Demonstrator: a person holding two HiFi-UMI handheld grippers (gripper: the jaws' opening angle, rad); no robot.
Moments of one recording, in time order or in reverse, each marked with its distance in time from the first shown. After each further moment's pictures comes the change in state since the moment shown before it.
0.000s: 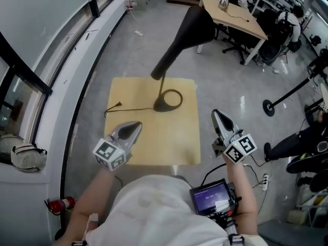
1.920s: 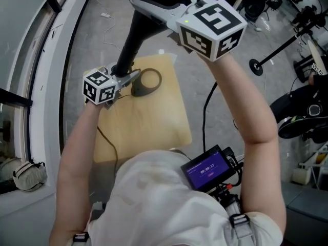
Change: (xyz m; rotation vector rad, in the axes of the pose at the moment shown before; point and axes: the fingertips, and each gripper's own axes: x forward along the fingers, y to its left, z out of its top) left arm 0.208 0.054 0.029 0.122 0.285 -0.317; right arm 0.219 0.020 0.234 -0.525 -0.067 0.114
